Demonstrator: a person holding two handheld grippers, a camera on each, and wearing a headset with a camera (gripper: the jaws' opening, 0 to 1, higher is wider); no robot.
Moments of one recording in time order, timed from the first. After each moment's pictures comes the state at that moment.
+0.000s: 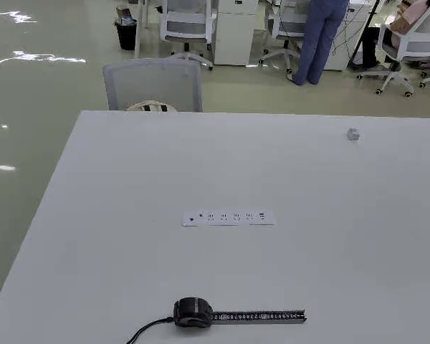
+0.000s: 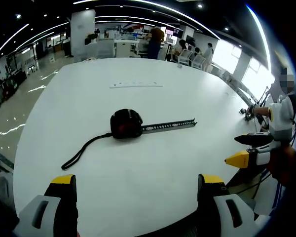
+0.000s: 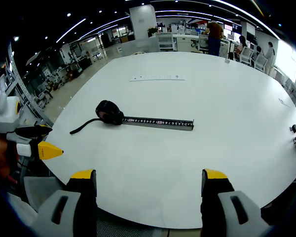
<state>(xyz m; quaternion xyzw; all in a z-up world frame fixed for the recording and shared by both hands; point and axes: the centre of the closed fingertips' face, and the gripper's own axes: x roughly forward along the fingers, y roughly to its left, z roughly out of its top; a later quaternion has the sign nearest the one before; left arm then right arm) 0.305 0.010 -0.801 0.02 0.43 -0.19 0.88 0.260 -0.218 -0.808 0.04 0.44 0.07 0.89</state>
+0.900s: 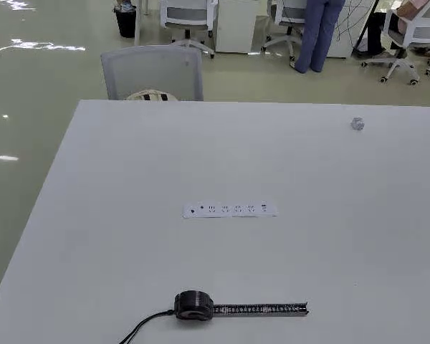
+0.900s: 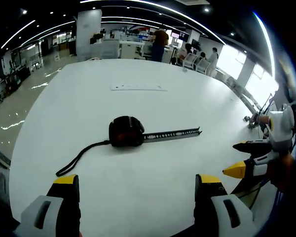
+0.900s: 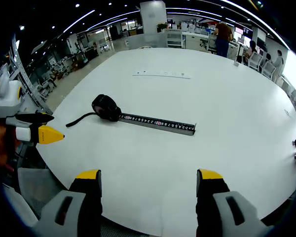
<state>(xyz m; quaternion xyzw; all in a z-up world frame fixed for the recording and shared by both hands) 0.334 -0.005 -0.811 0.00 0.43 -0.17 0.89 0.284 -0.228 -0.826 0.01 0.45 0.10 0.88</state>
